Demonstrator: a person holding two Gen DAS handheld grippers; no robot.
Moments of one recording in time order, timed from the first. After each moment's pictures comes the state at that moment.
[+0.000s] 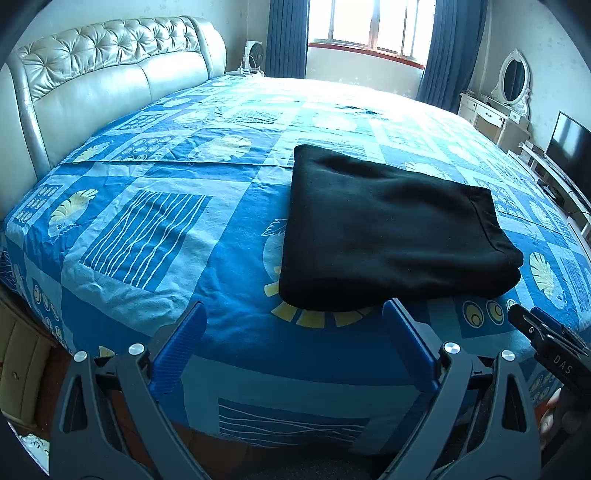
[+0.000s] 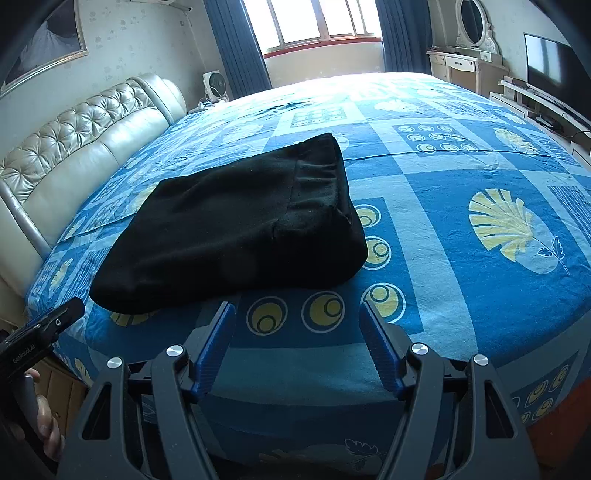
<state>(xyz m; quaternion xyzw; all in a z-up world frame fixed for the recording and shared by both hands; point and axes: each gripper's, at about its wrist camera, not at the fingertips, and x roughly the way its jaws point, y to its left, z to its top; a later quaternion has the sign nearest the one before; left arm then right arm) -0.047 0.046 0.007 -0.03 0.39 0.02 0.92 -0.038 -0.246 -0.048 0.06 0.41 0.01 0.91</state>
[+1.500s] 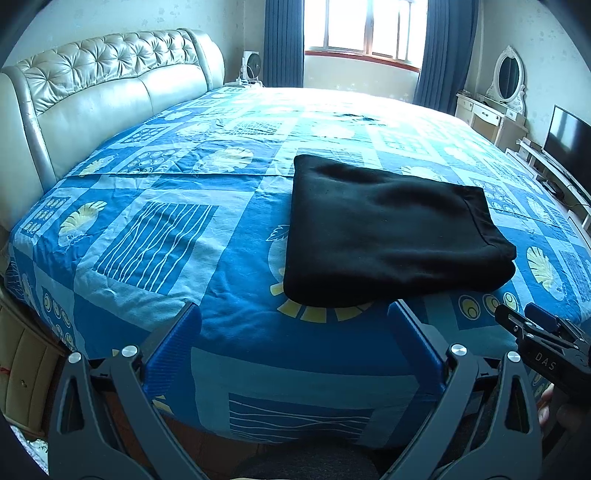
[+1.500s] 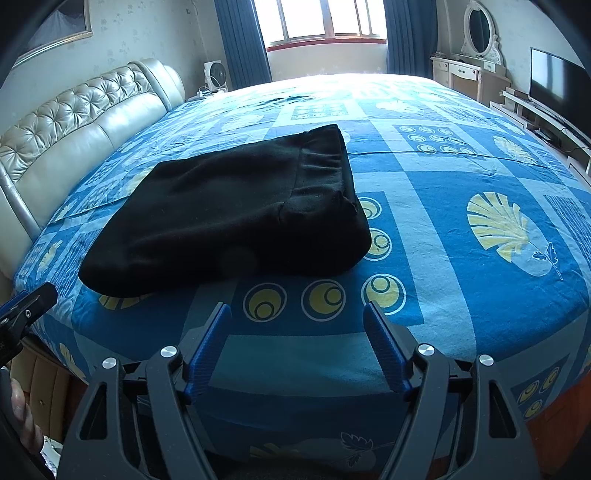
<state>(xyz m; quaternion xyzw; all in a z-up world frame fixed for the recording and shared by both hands) -0.063 0.041 0.019 -0.01 0.37 0.02 0.93 -0.039 -0.234 -0.051 0.04 0.42 -0.01 0.91</state>
